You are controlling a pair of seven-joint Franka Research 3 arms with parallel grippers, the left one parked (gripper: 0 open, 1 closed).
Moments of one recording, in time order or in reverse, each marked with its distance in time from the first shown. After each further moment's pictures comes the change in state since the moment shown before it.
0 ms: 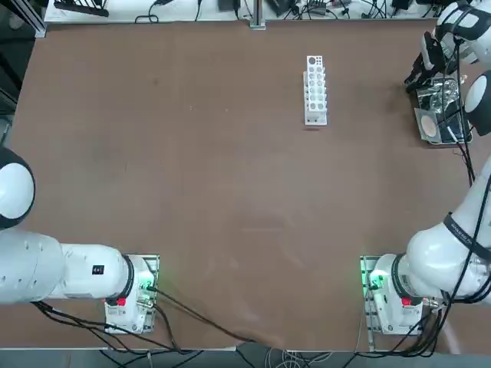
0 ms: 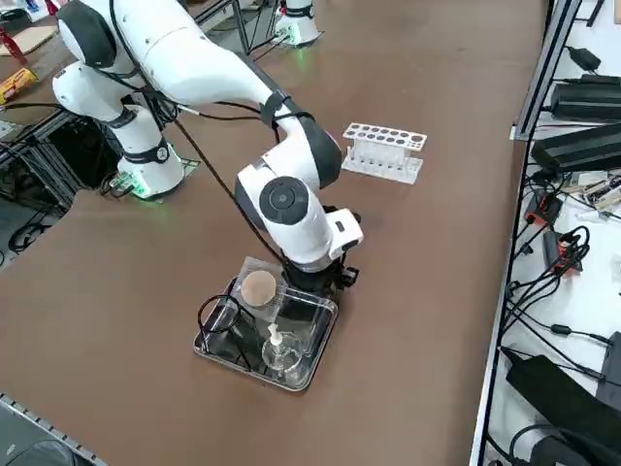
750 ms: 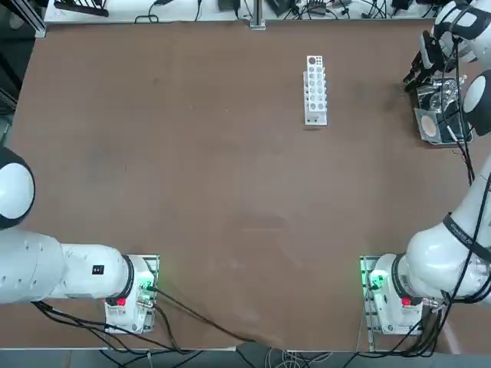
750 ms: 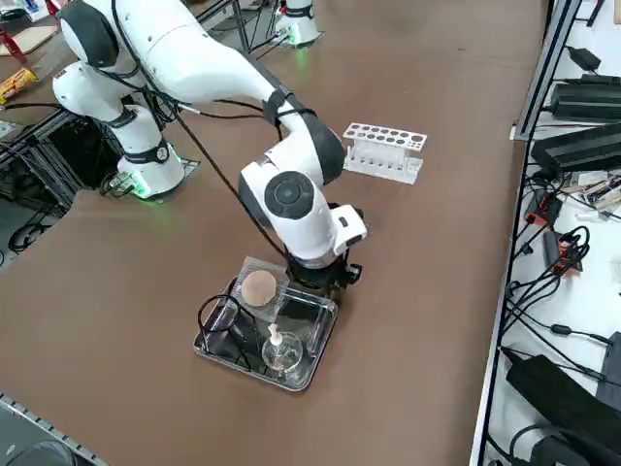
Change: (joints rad) arm 0.008 -0.001 0.000 0.012 -0.014 0.000 -0.011
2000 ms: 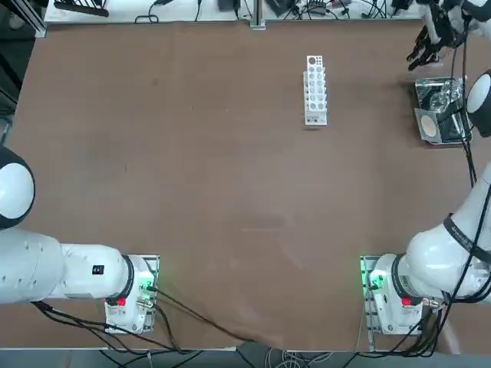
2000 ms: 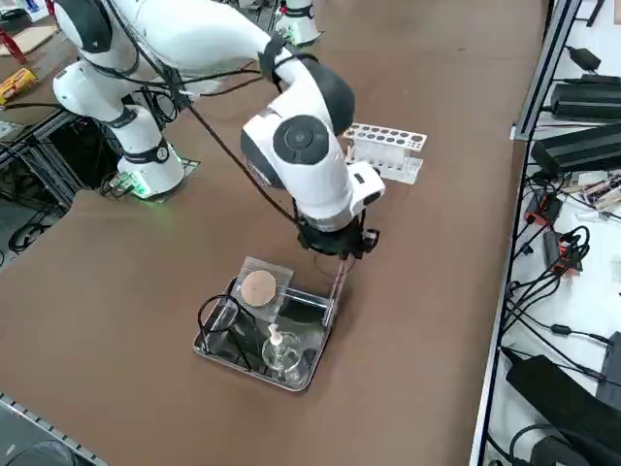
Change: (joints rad) arm 0.030 -0.080 0.004 0.110 0.000 -0.176 0.106
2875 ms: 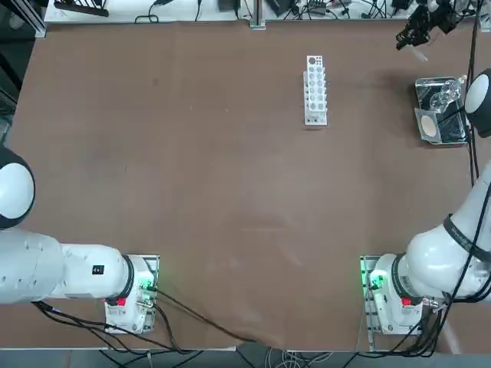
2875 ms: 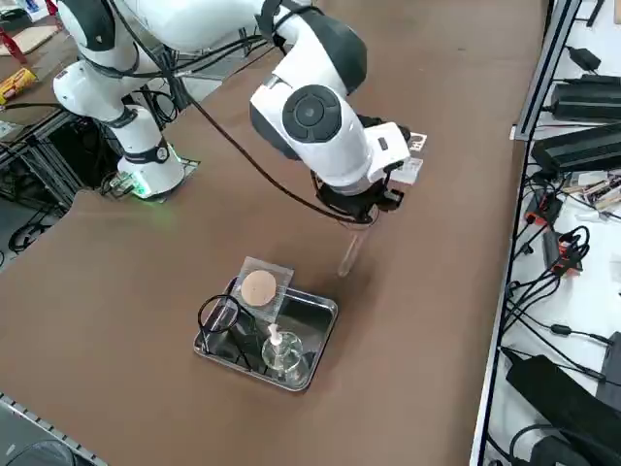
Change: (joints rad) arm 0.022 -0.001 0.026 0.087 0.244 -0.138 0.187
